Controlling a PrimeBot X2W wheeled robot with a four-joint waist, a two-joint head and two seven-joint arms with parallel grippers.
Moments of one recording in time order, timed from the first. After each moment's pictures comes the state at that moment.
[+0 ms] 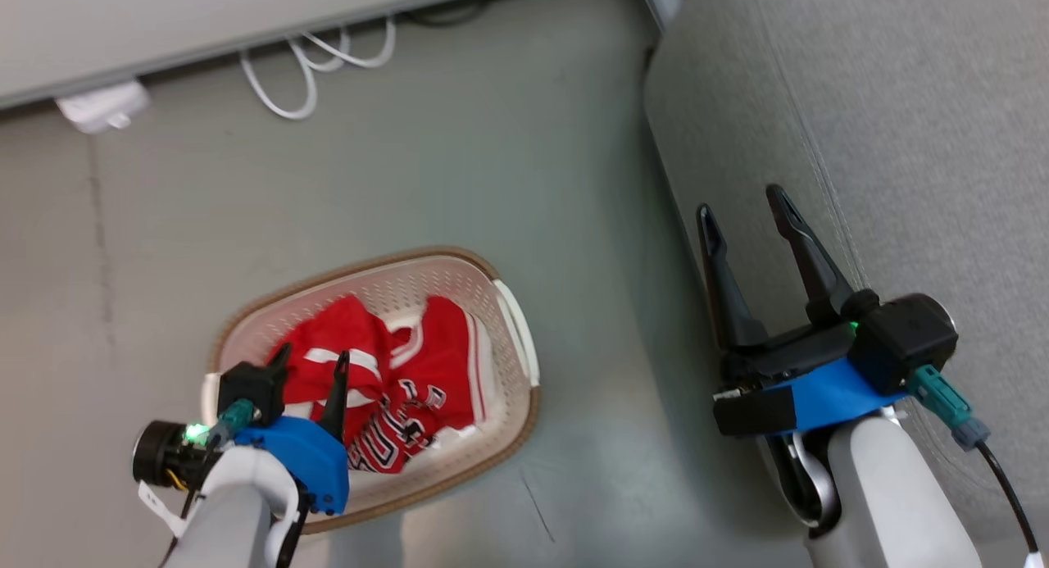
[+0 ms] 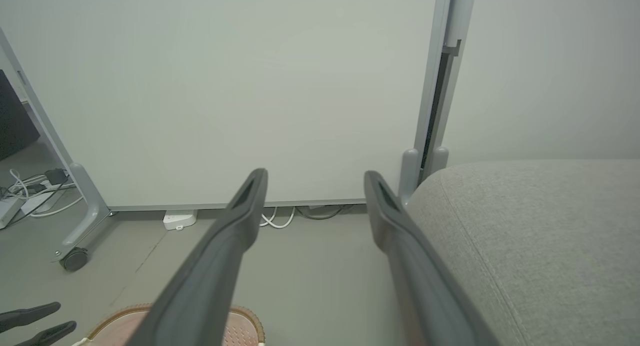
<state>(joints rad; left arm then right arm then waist) -0.44 0.13 -0.22 0.71 -0.13 -0.04 -0.15 -0.32 -0.05 0.16 0.09 0.08 0.13 -0.20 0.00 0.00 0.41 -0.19</state>
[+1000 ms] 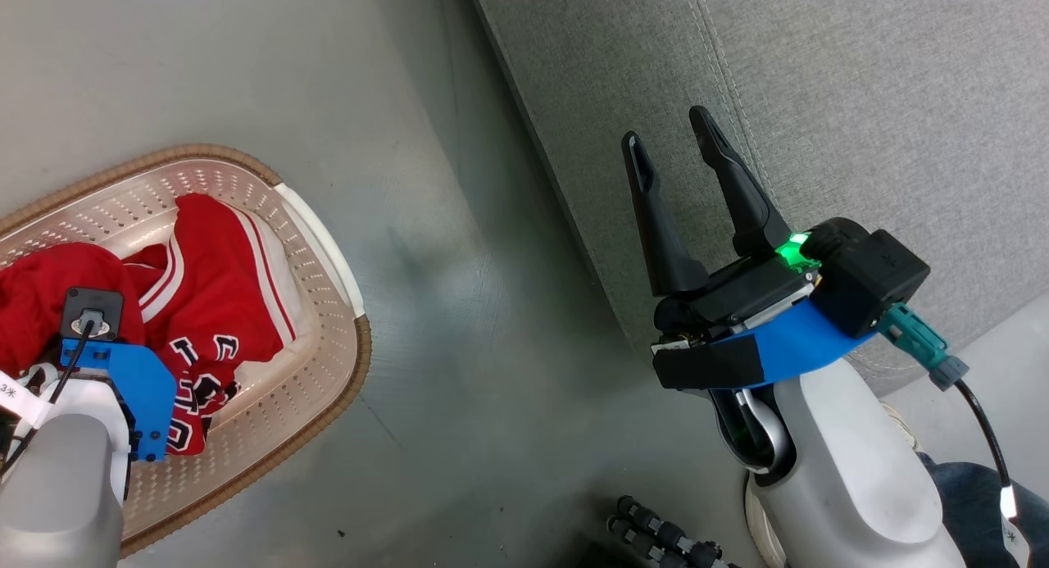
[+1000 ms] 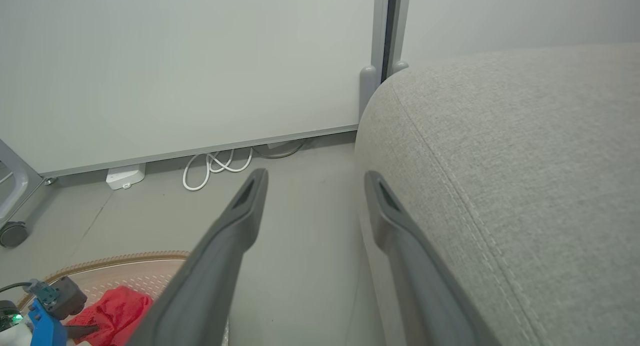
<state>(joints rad) -0.70 0.36 -0.25 1.01 -0.01 0.15 0.15 -0.50 -0.05 0.32 0.15 0.29 0.13 -0.26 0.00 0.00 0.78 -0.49</state>
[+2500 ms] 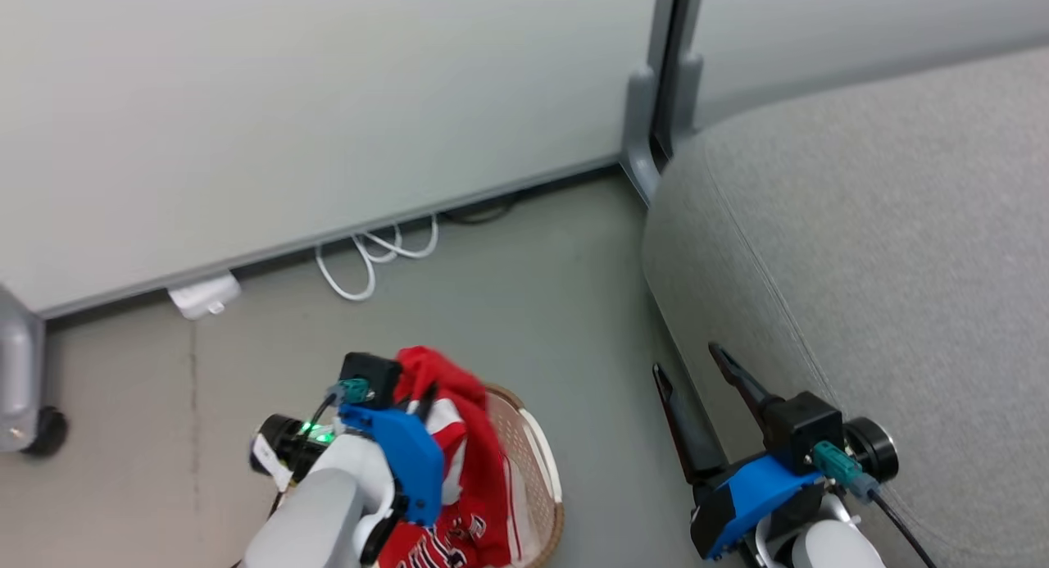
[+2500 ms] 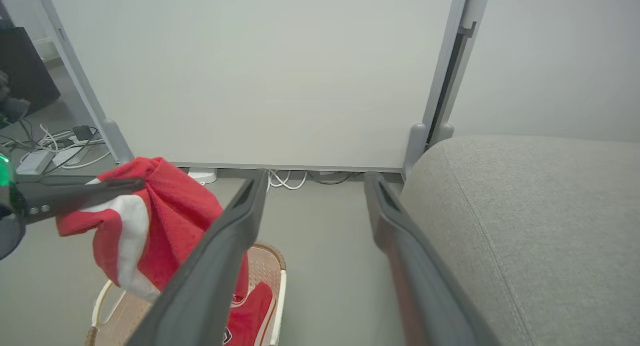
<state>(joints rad) -0.60 0.05 -0.53 0.97 -0.36 -0.08 -0.02 -0.19 -0.05 0.22 0.28 0.02 0.13 -0.10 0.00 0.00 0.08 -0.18</state>
